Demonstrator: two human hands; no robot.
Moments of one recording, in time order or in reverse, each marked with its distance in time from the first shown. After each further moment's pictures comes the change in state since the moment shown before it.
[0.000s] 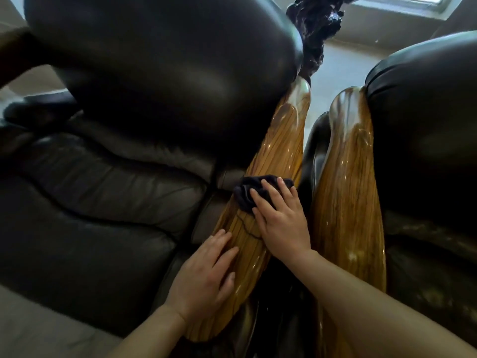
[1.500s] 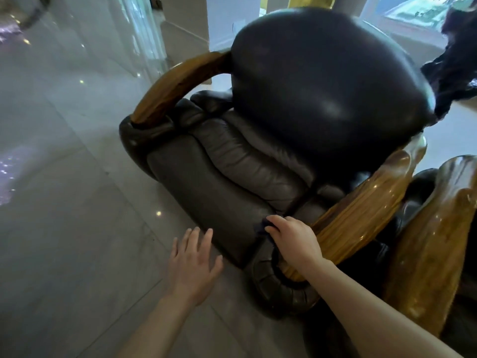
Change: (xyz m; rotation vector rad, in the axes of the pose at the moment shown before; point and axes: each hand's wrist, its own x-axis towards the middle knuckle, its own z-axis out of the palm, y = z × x) left_hand -0.267 0.012 -0.178 0.107 -0.087 -0.974; right_hand -0.069 -0.251 -0.128 0.299 -0.326 -0.298
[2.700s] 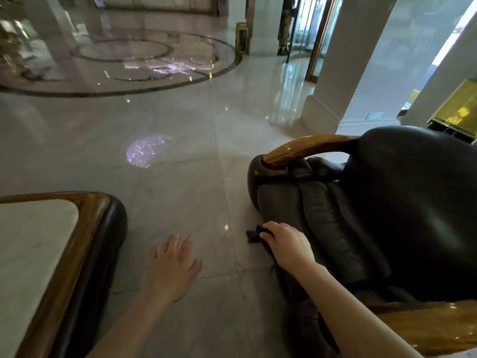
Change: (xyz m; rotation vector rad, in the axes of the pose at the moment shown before) left_hand -0.273 -0.094 -0.170 0.052 0.138 -0.652; right_hand -0.064 -0.267 -0.151 0.020 -0.245 -0.520
